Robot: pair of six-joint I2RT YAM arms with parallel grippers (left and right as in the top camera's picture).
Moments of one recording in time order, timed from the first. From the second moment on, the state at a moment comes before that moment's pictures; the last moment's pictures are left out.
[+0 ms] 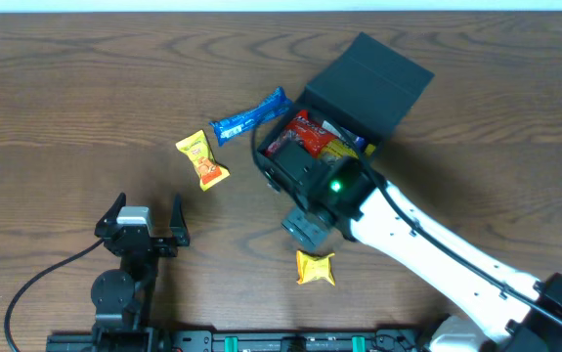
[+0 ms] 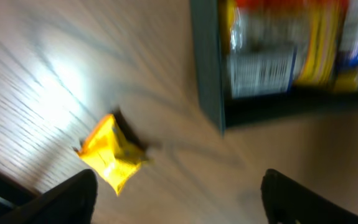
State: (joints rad) left arm -0.04 0.01 0.02 -0.11 0.02 -0.04; right arm 0.85 1.55 1.31 -1.19 0.17 0.07
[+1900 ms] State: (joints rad) left arm -0.04 0.01 0.02 -0.11 0.02 -0.04; right arm 0.77 1.57 0.82 -0.83 -0.34 -0.61
